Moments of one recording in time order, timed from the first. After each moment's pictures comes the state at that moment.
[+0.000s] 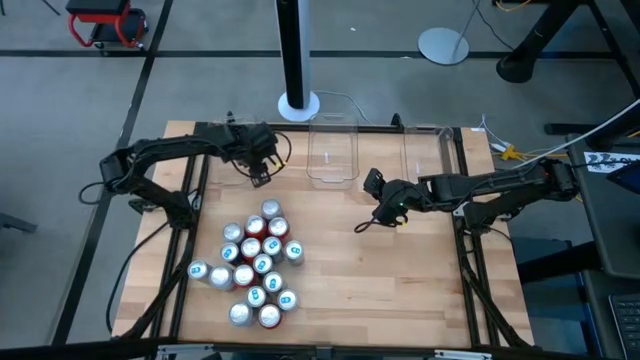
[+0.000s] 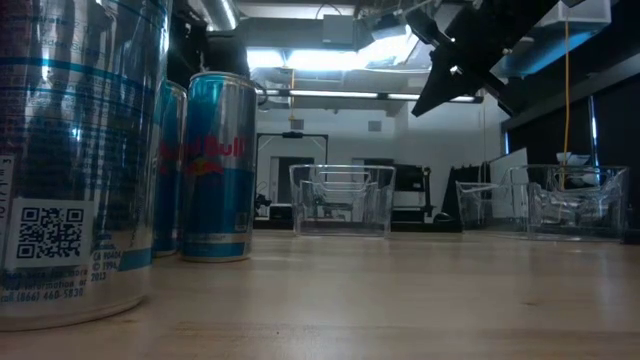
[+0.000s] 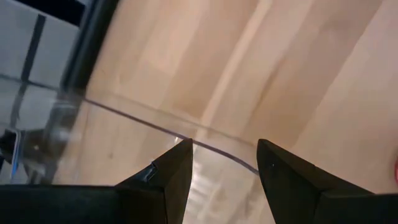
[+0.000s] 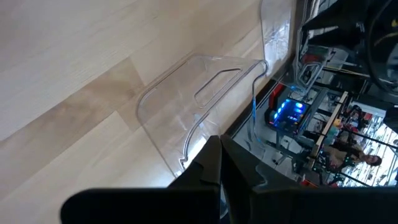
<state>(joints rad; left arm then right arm) 0.51 1.41 1.01 -0.87 -0.25 0.11 0.08 1.25 0.90 -0.44 0.46 -1.29</state>
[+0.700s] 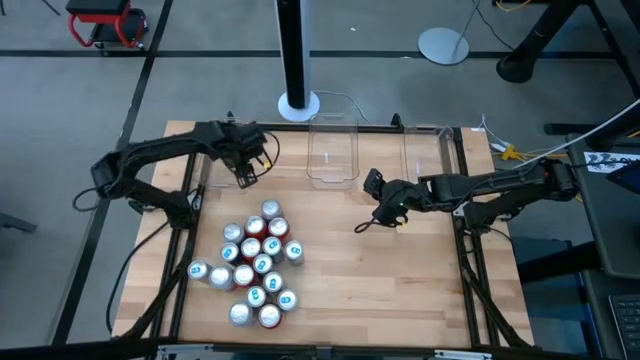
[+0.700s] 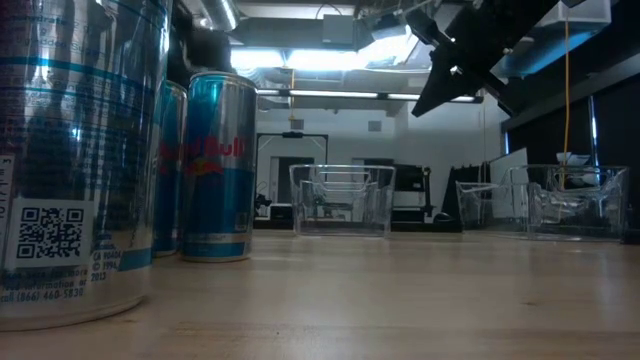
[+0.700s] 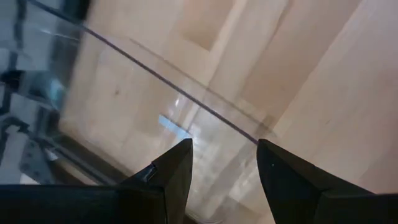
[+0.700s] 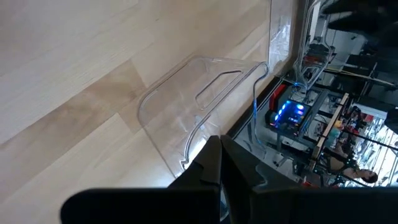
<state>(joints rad) 0.54 1.32 1.02 -1.07 -0.27 0.09 0.08 1.25 0.90 -0.44 0.45 -1.29</state>
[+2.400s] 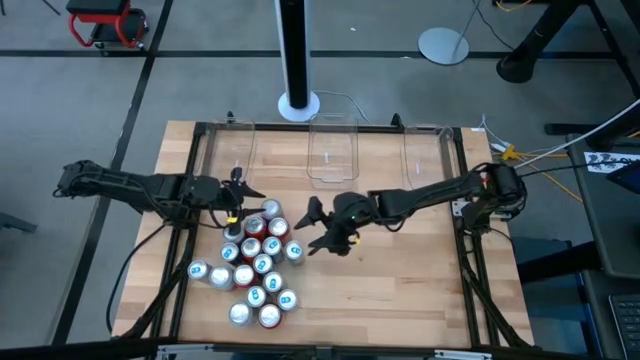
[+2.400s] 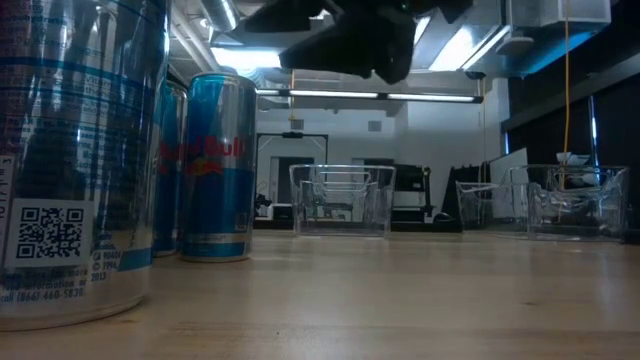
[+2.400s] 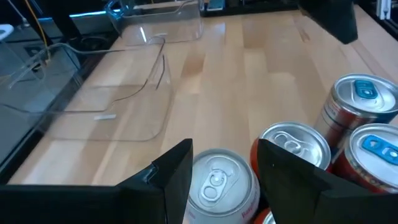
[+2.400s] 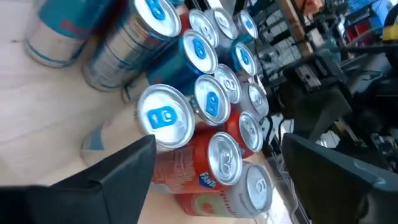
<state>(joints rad) -0.10 0.65 0.45 -0.25 -0.25 0.03 0.14 1.76 1.25 0.05 -0.11 -1.00</state>
